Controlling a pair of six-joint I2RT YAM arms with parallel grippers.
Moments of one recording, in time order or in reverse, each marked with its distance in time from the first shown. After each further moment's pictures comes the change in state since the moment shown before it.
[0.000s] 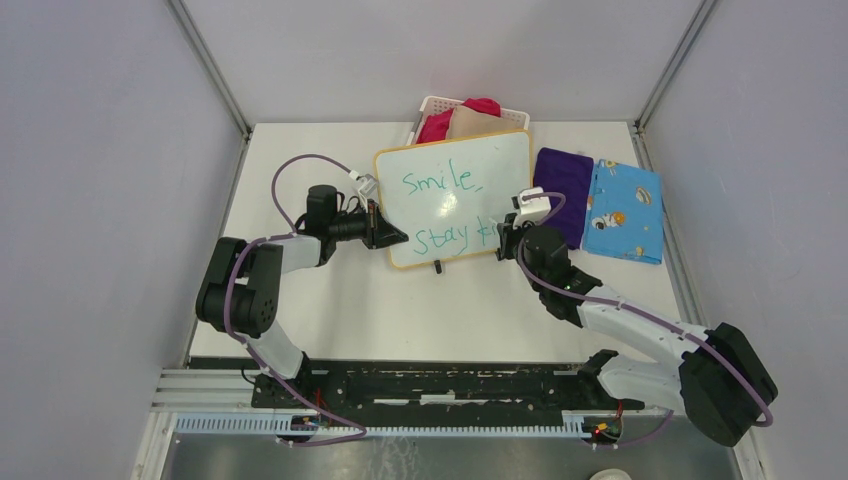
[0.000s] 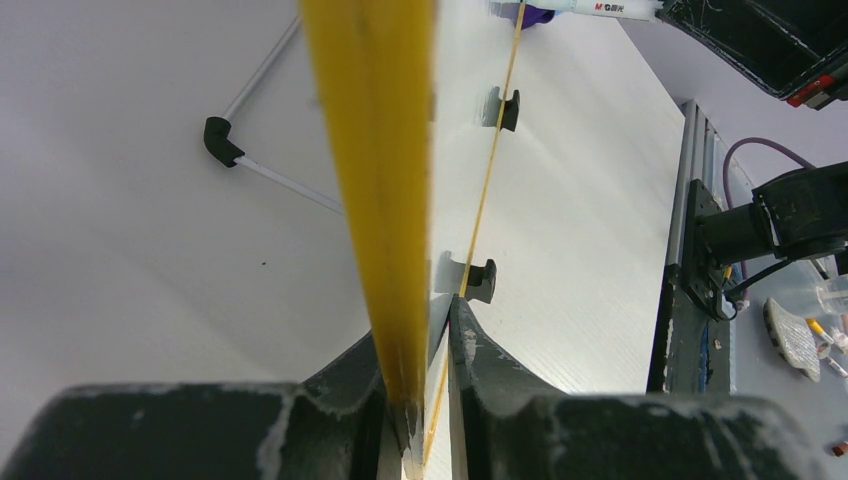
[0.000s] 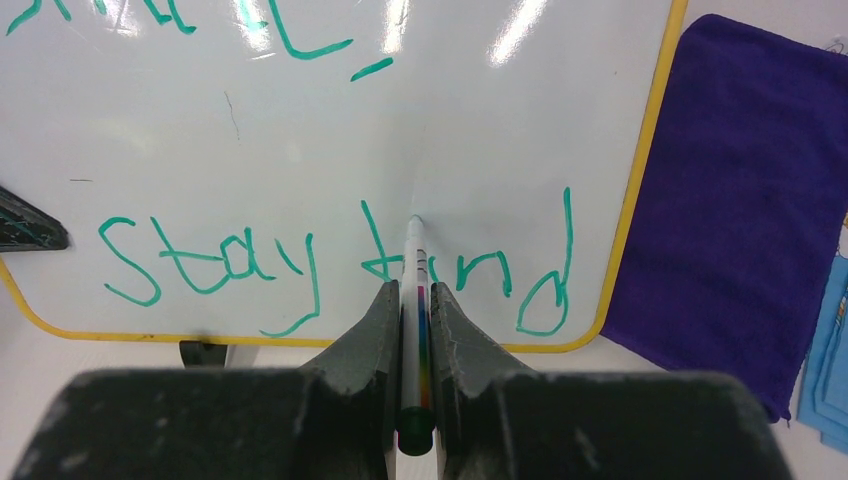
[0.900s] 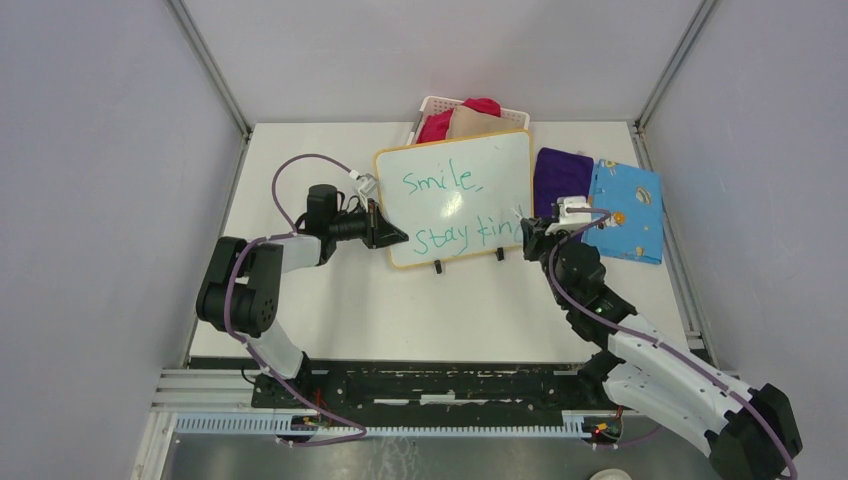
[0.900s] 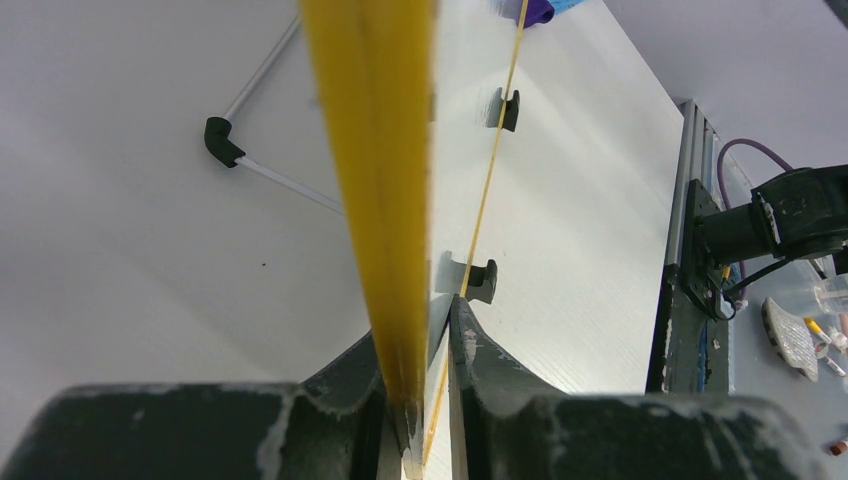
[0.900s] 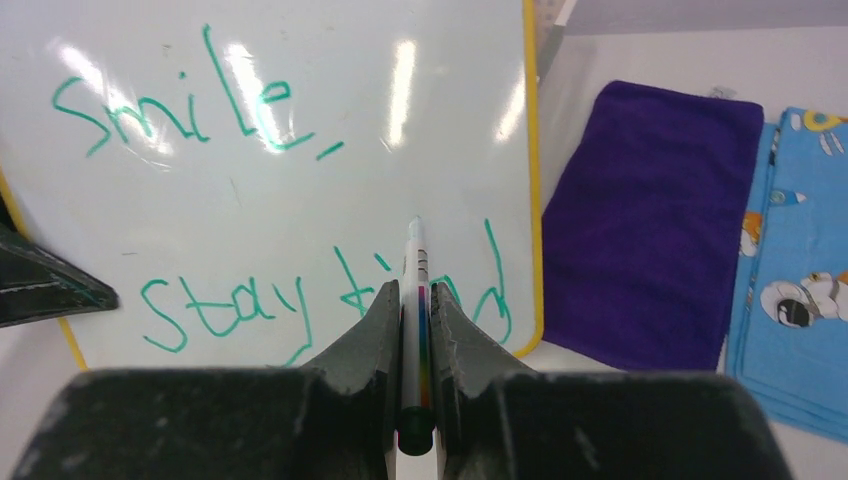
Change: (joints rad) left arm 0.000 0.004 0.006 -0.005 0.002 0.000; right arm -0.022 -0.298 -0.062 -0.046 0.050 0.025
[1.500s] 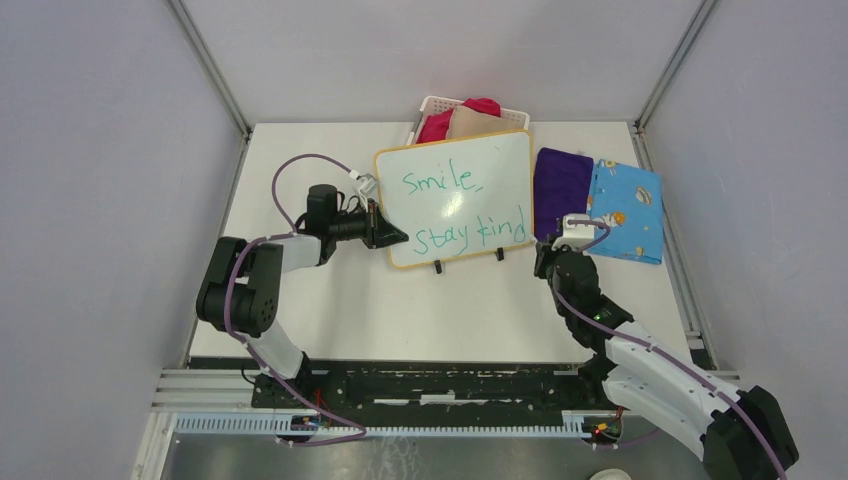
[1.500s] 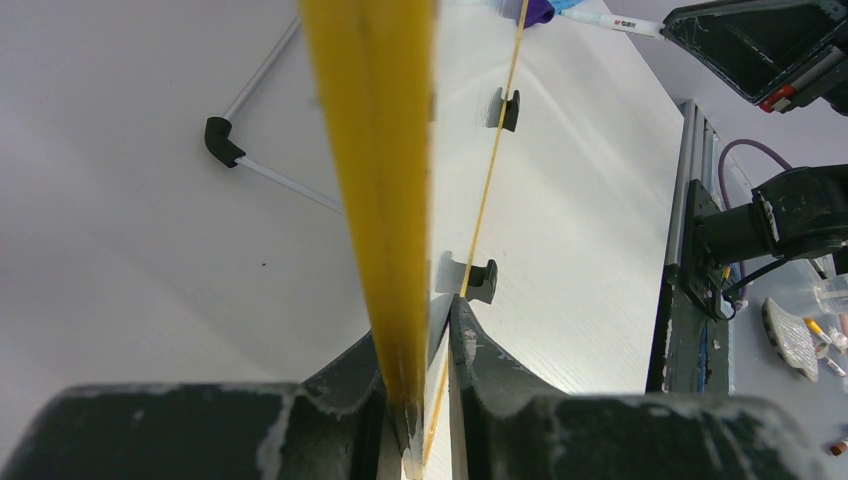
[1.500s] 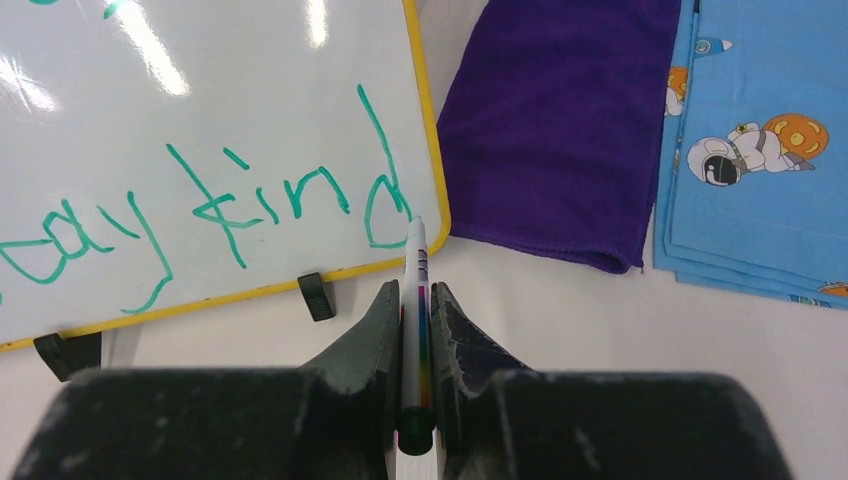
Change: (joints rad) left arm 0.000 0.000 0.000 0.000 0.000 0.000; right arm -0.066 -0.040 -0.152 -0.094 0.074 0.068
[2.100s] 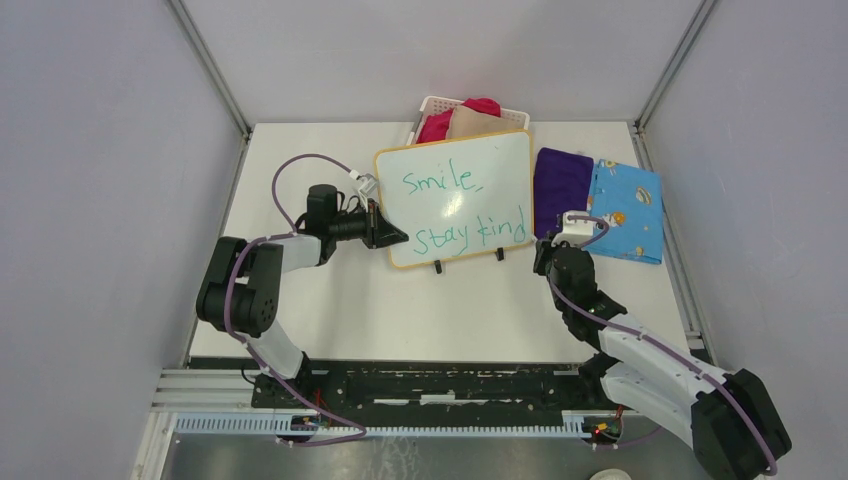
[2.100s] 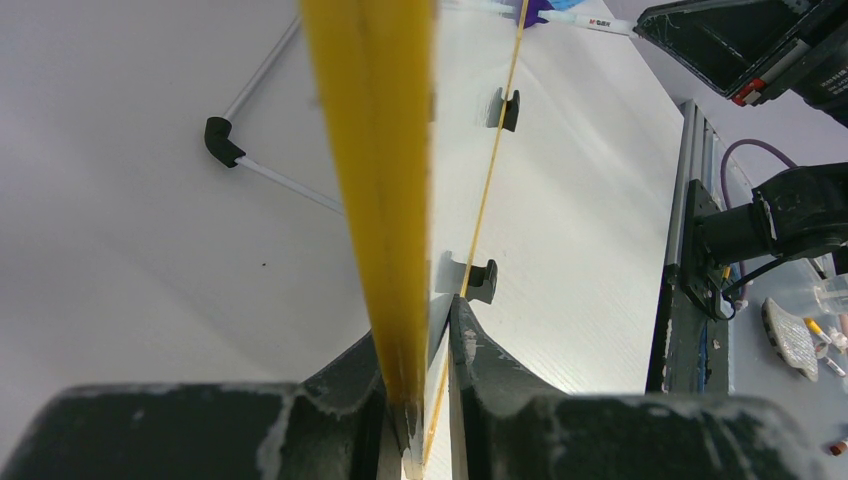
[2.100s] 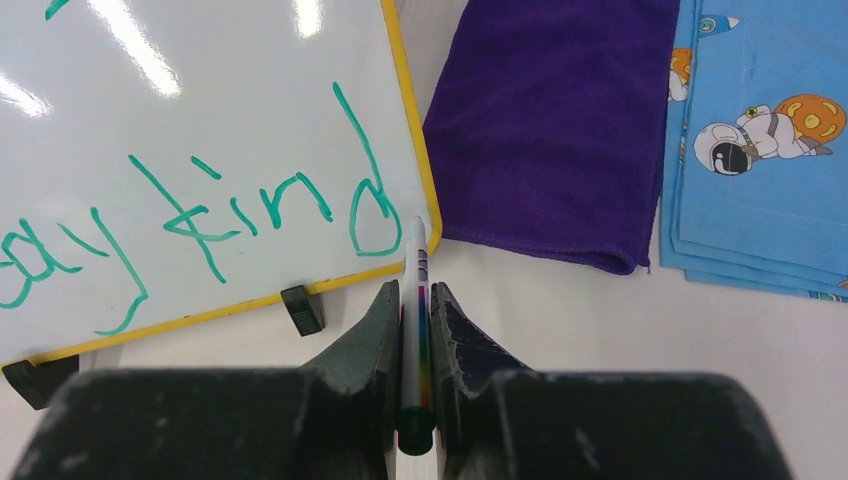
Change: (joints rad) left arm 0.000 0.000 0.000 0.000 0.000 0.000; right arm -0.054 0.114 -0.004 0.078 -0.024 0.025
